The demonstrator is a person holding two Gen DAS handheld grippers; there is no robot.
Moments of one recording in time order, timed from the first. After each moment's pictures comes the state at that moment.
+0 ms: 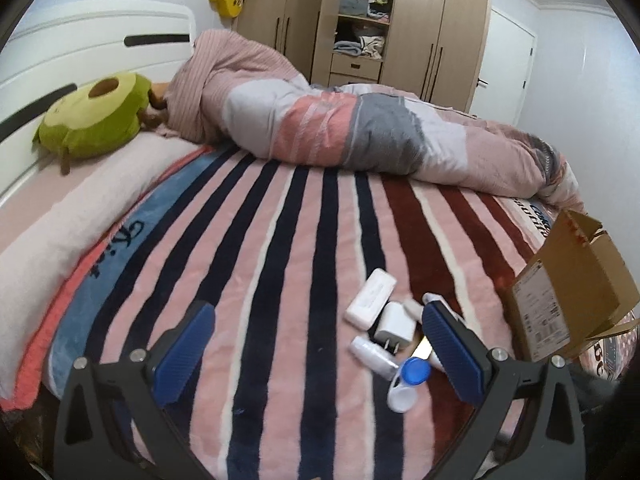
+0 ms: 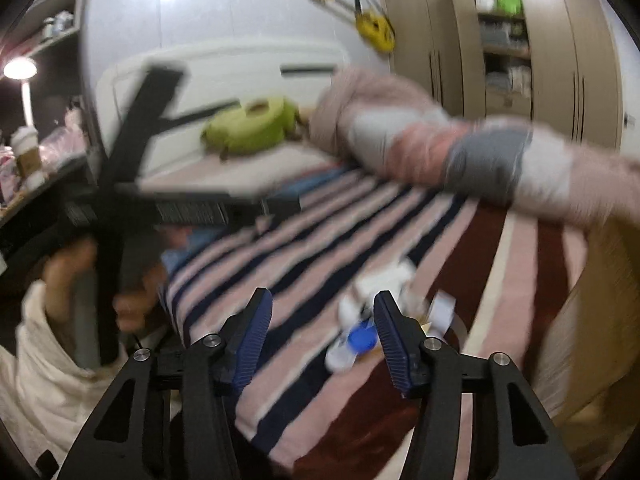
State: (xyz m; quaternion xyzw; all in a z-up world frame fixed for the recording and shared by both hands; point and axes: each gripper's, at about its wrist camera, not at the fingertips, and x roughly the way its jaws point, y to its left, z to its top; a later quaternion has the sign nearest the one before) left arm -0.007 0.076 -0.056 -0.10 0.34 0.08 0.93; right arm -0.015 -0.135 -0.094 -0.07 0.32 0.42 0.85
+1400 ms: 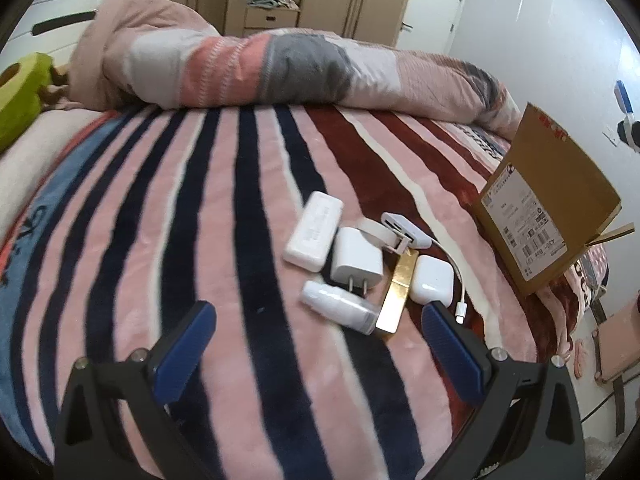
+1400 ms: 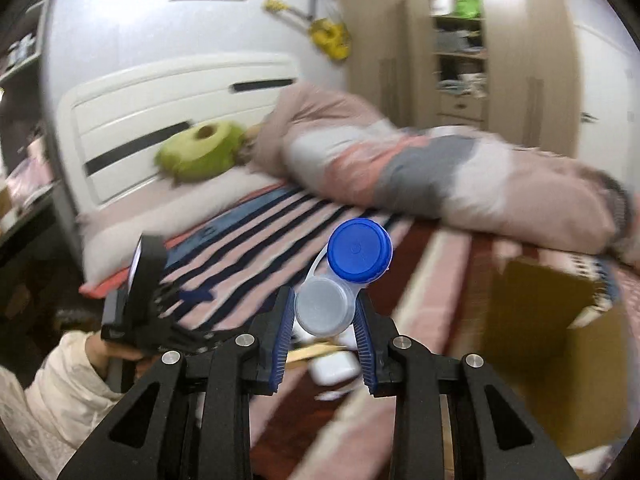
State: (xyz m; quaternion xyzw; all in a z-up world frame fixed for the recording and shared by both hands) left arm 0.029 0.054 -0.133 -0.06 0.42 -0.09 0.90; right arm 0.014 -0.228 0.015 -0.08 0.28 0.30 0.91
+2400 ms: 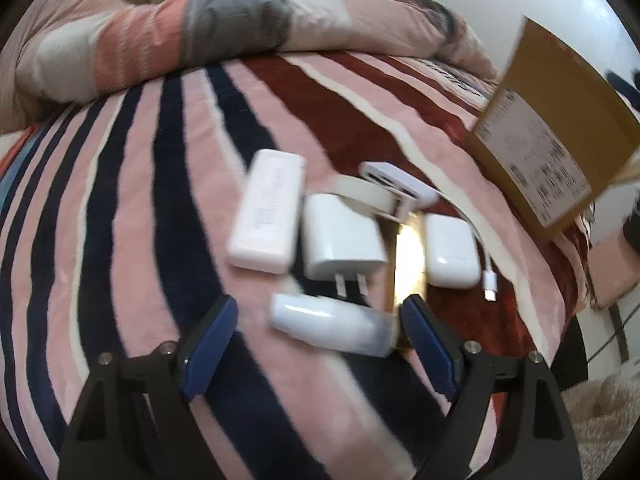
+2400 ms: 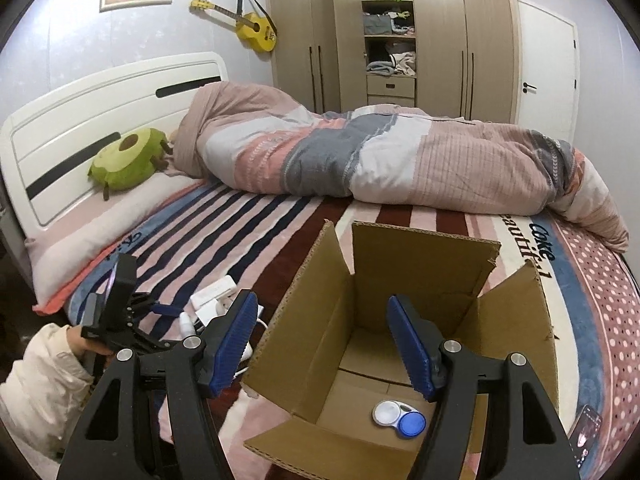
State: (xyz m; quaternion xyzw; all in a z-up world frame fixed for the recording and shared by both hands) left arm 0.090 0.039 -0.183 0.00 0.47 -0.18 0.86; right arm 0.047 -0.285 -0.002 -0.05 0.30 0.24 0.92
